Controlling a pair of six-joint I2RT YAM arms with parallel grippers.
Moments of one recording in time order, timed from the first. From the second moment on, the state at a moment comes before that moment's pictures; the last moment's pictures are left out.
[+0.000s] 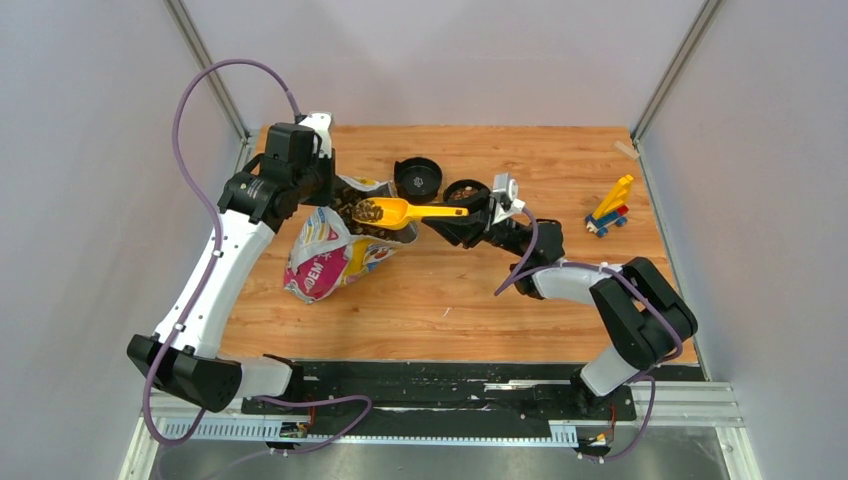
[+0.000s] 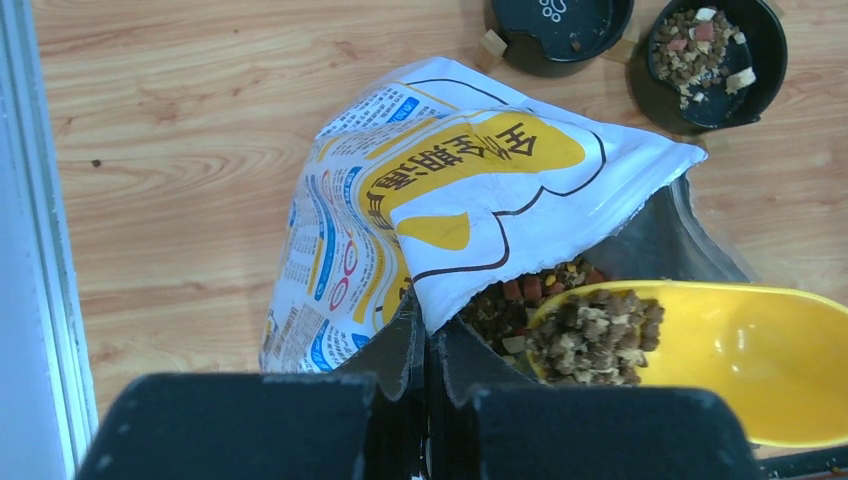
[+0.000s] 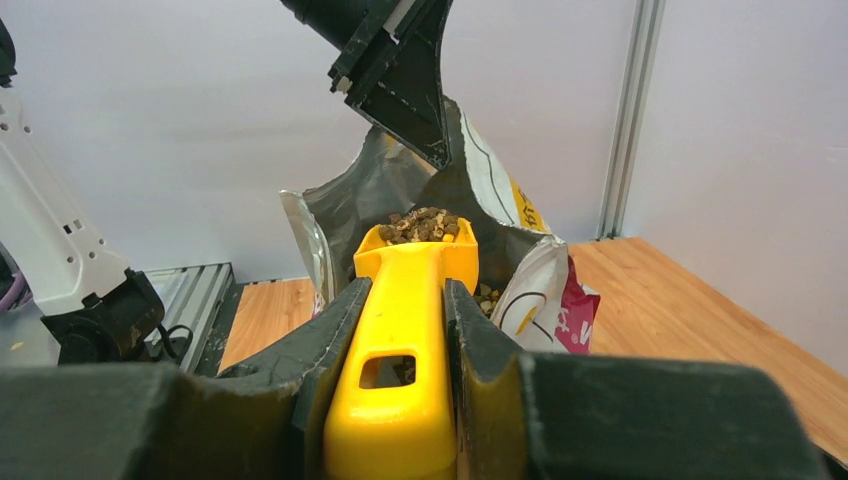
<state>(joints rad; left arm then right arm) -0.33 1.30 1.52 -0.88 -0.10 -0.15 0.57 1.60 0.67 1.52 -0.69 0.43</state>
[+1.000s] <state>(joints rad) -0.25 1.31 1.54 -0.90 -0.17 -0.19 0.39 1.45 0.67 1.52 -0.65 0.46</state>
